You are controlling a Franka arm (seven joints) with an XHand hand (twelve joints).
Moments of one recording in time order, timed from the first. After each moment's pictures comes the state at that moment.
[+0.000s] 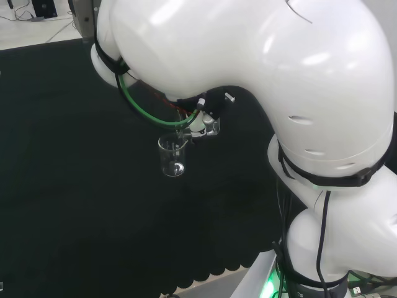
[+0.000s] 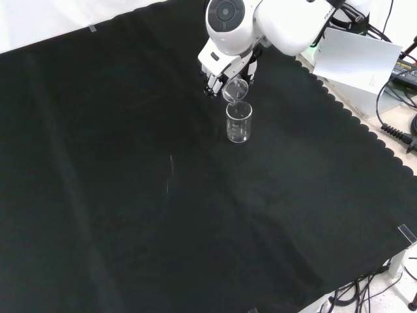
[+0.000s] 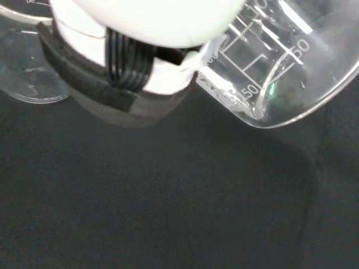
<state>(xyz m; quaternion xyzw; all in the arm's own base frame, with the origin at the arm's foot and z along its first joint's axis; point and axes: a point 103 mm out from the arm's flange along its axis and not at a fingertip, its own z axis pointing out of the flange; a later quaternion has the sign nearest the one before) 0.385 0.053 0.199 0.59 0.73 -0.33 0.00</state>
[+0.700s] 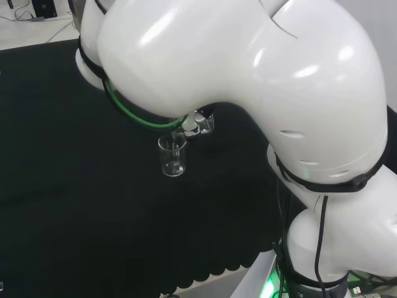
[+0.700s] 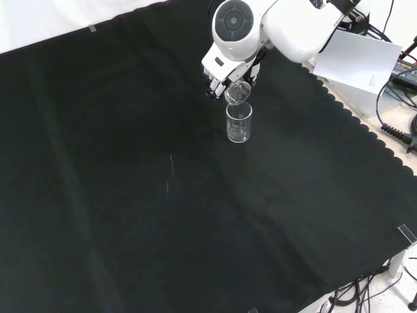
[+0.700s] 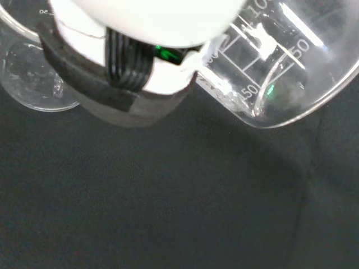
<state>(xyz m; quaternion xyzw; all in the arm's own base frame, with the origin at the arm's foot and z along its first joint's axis) 0.387 0.070 0.207 0.58 0.73 -0.35 0.02</state>
